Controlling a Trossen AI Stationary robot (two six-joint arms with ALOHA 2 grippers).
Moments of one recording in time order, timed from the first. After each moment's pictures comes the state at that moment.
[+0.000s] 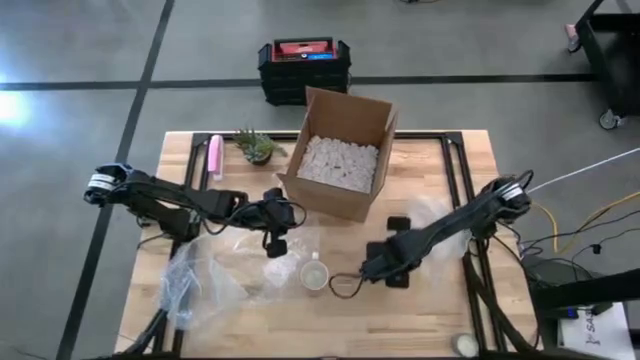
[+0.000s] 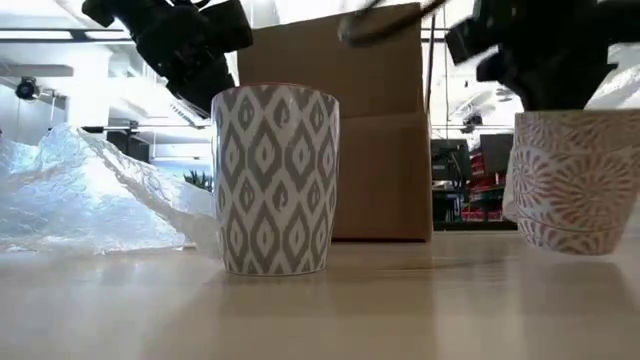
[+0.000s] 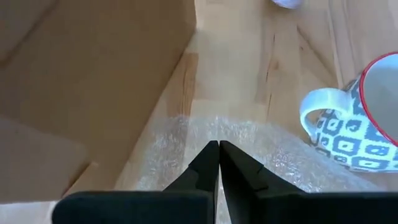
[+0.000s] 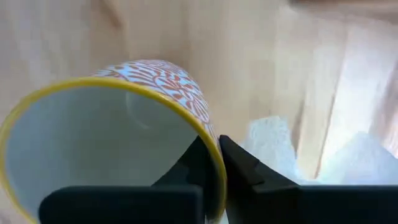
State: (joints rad) left arm -0.12 1.31 0.84 -0.32 -0.20 -0.16; right arm 0.37 1.76 1.27 -1.30 0.19 0.52
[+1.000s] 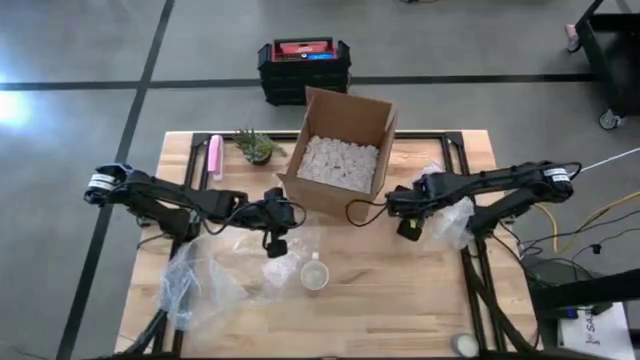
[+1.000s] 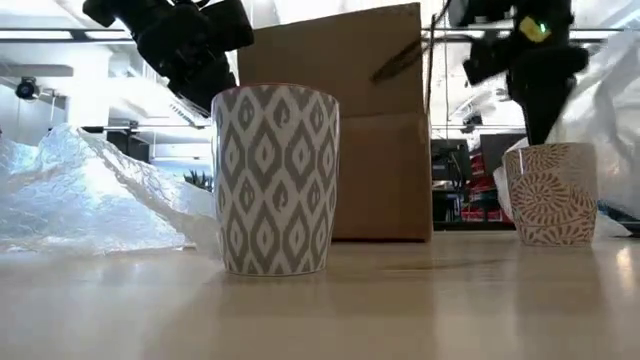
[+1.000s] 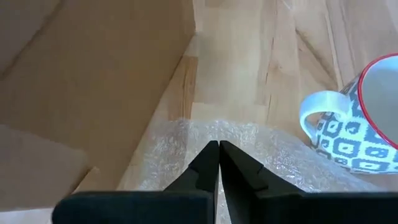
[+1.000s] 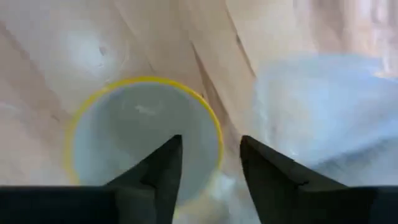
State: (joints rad) left arm -0.12 1.31 0.84 -0.31 -0.20 -0.14; right arm 0.02 1.40 1.11 -1.32 0.15 0.52
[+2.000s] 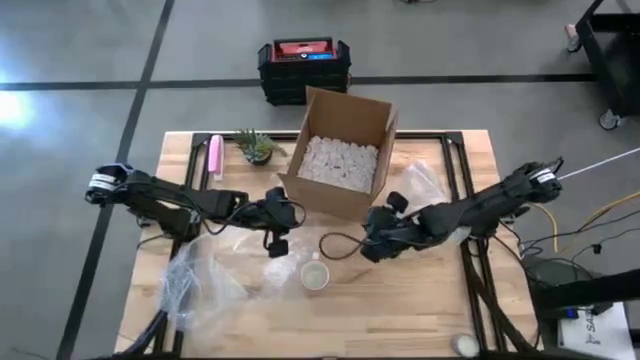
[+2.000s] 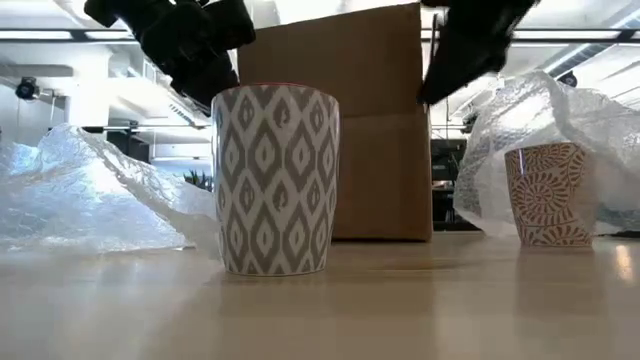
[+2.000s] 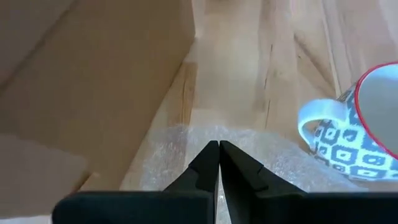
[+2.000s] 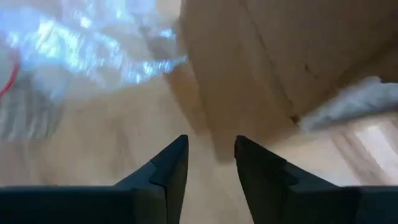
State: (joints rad) left arm -0.12 1.31 0.84 -0.29 -0.20 -0.14; right arm 0.30 1.53 1.07 -0.68 0.61 0.63
